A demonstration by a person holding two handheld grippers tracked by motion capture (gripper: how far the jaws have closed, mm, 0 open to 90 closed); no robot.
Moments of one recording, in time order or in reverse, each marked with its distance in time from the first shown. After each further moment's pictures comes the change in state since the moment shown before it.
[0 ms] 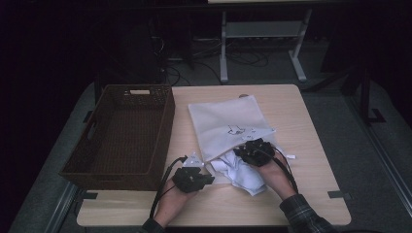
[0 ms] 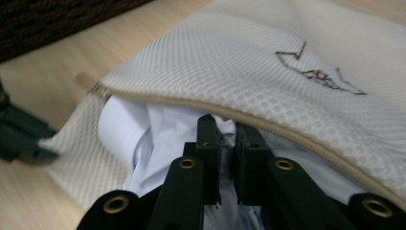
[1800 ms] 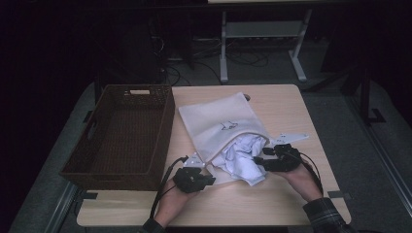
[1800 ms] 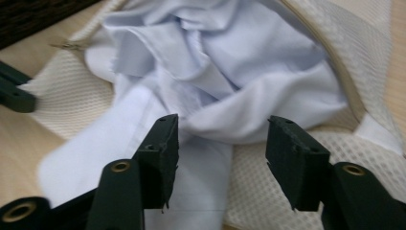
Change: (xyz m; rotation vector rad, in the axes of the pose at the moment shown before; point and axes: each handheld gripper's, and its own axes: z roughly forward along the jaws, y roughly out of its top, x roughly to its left) left arm 0.000 0.000 0.001 0.004 -0.022 0.001; right arm -0.044 -0.054 -0.037 -0.015 0.027 0.122
